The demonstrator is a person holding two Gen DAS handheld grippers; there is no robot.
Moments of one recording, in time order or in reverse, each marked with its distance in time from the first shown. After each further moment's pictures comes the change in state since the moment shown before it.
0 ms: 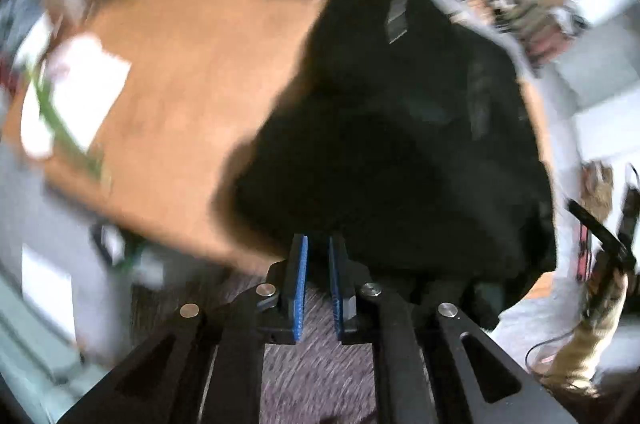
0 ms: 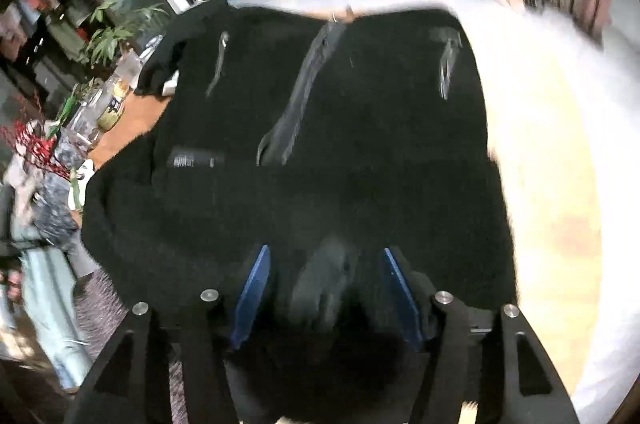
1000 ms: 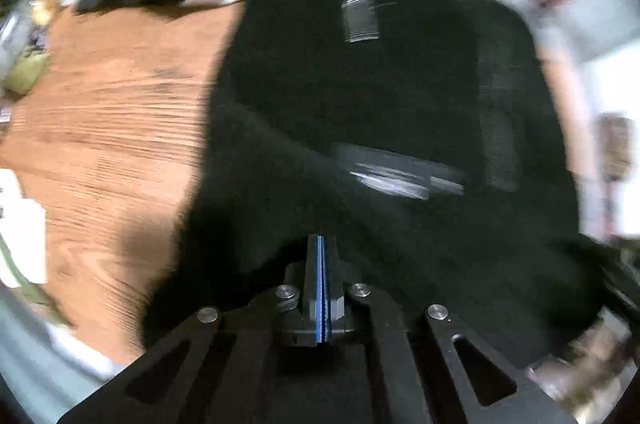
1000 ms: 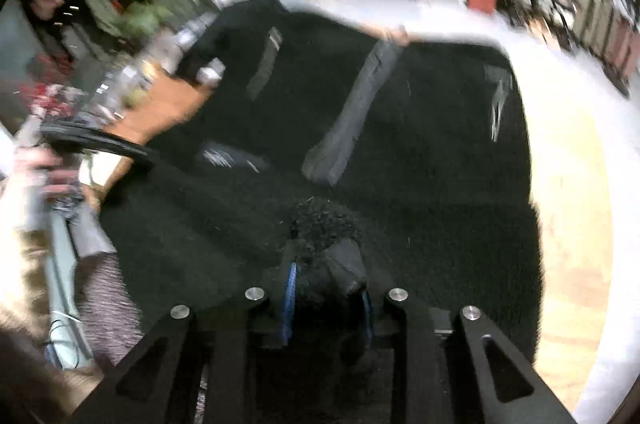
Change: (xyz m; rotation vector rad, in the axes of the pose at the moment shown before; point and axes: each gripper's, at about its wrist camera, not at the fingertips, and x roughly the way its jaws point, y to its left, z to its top) left arm 0.150 -0.025 0.121 0.005 0.211 0.260; right arm -0.018 0.044 0.012 -0.113 -0.097 0.066
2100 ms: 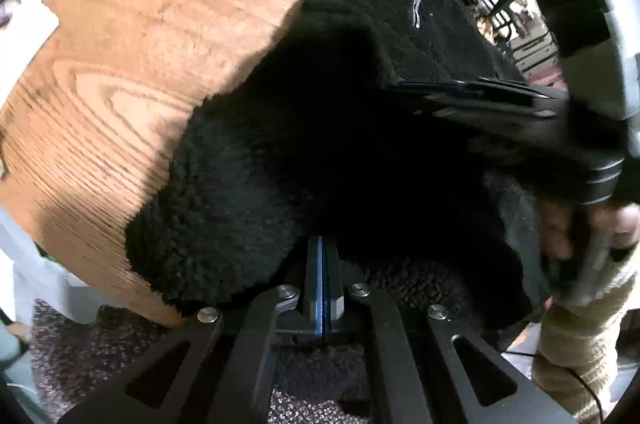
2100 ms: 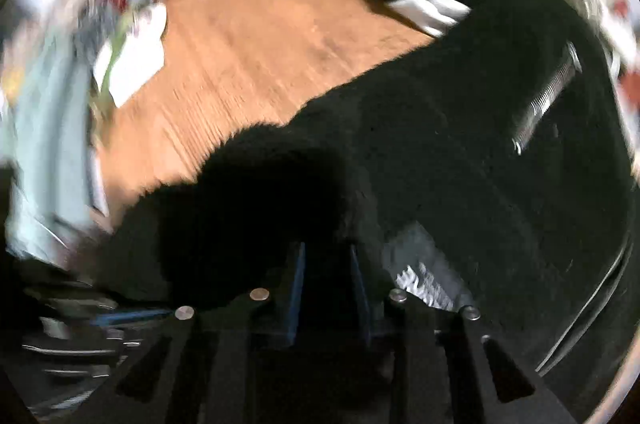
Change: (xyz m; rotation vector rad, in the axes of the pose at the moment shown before) left arm 0.000 0.078 -0.157 -0.217 -0.134 -0.429; right arm 0.267 0.267 0.077 -0.575 0.379 0.032
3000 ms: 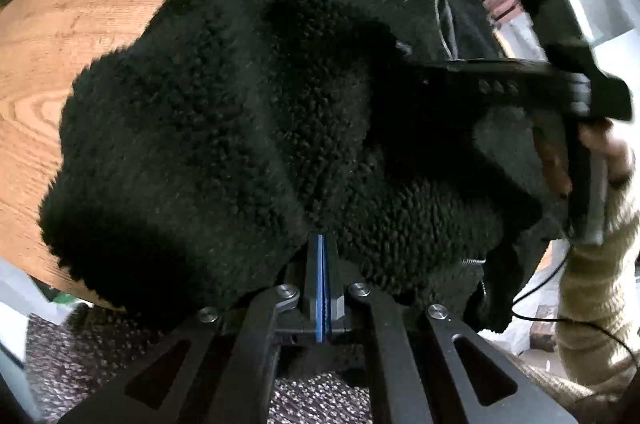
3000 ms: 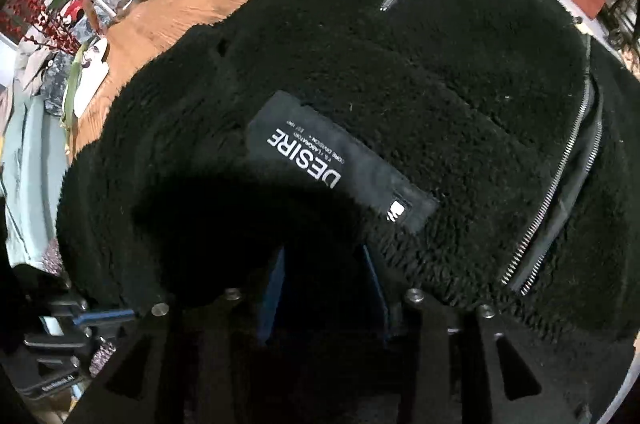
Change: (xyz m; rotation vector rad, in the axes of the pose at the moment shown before) left arm -0.007 -0.073 -0.040 0.282 0.105 0.030; right arm -0.025 -0.088 -0.107 0.327 -0.016 0.082
